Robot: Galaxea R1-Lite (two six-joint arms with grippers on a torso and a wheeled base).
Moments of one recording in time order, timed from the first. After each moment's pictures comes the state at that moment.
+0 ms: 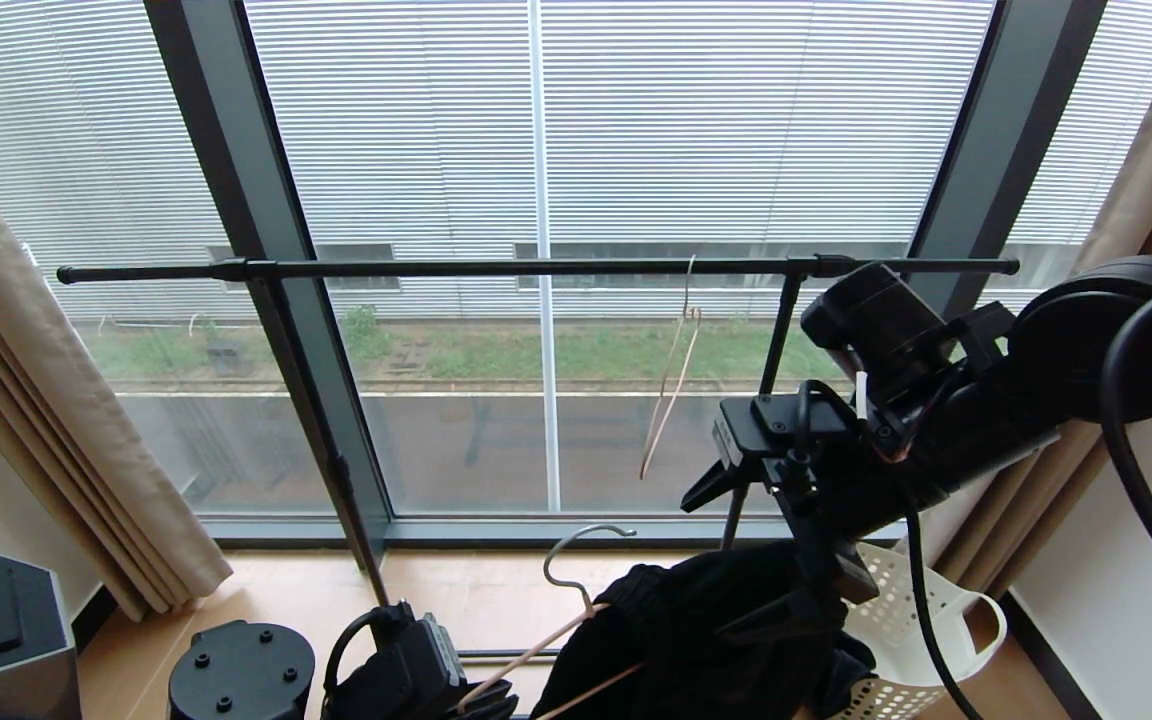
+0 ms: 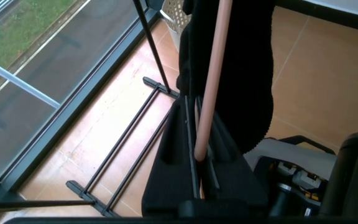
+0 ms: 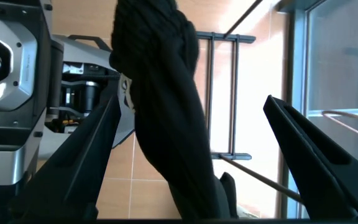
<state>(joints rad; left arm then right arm) -0.71 1.95 0.00 -1.50 -0.21 0.27 0.53 1.84 -1.38 0.65 0.56 -0.93</state>
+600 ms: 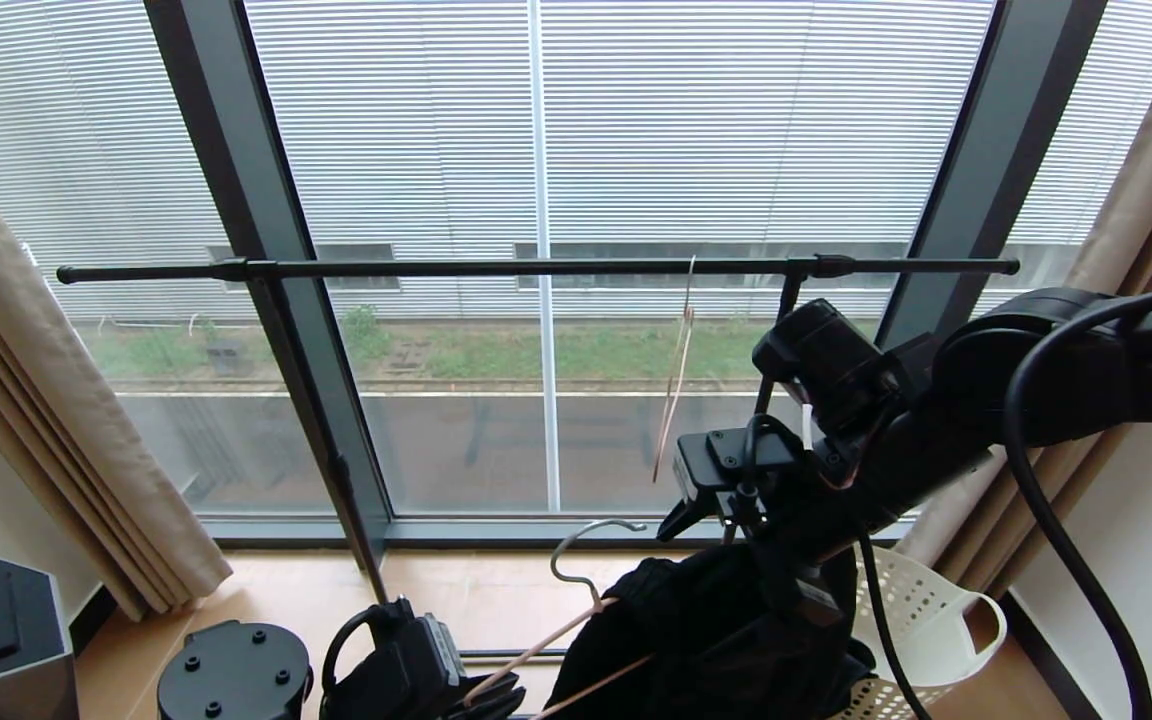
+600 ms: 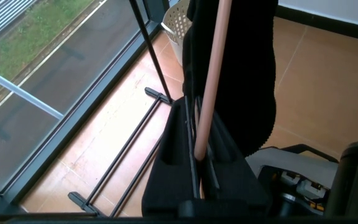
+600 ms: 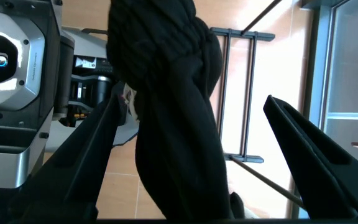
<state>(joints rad) -0.72 1.95 0.00 -1.54 -0.21 0.27 0.57 1.92 -1.39 0.64 0.55 -0.93</state>
